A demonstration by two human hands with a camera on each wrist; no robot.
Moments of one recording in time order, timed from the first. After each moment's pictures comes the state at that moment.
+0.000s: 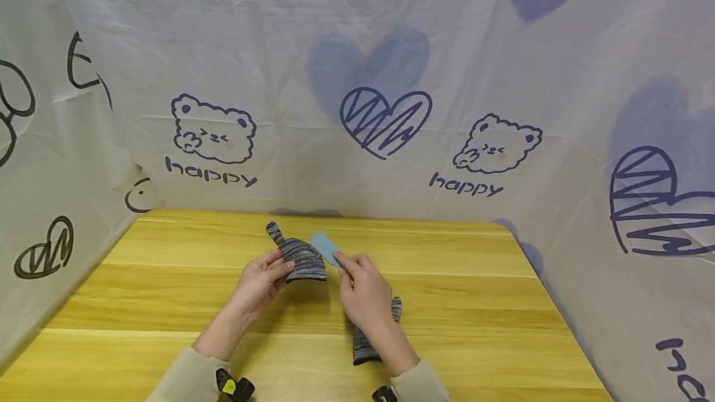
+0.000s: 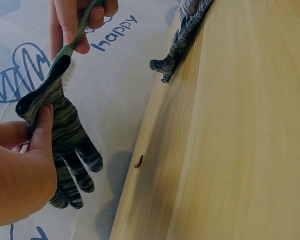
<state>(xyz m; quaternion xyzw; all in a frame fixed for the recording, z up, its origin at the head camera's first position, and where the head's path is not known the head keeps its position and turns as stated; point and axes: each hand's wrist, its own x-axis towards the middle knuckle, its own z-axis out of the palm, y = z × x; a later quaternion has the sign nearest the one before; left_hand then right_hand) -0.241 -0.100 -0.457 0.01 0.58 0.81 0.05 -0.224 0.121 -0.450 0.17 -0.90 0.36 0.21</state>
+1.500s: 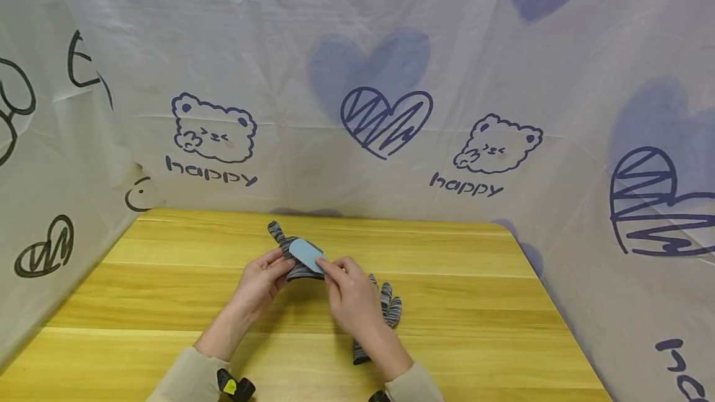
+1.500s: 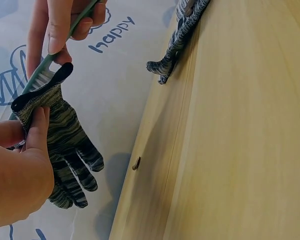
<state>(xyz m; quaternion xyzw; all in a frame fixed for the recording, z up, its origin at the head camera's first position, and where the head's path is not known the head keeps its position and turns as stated) -0.241 -0.096 -0.456 -0.02 0.57 0.82 0.03 -0.221 0.110 -0.456 0.29 -0.86 0.33 0.26</state>
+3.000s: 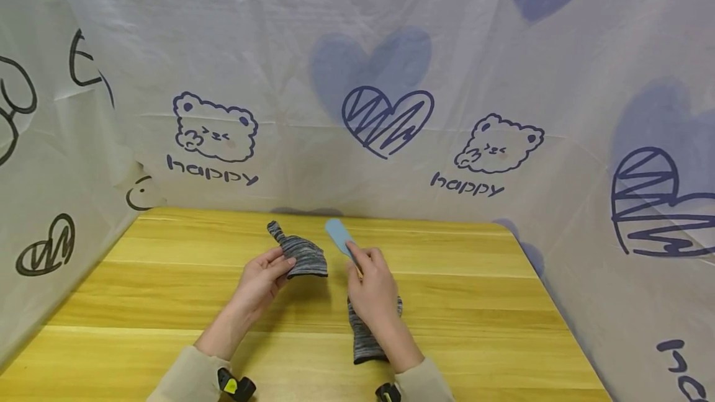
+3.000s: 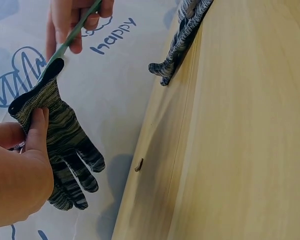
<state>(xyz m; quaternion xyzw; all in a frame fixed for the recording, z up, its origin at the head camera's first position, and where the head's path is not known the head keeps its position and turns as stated) -0.239 -0.096 -0.452 -0.01 0.58 0.81 0.03 -0.227 0.128 -0.448 0.15 -0.88 0.39 0.22</state>
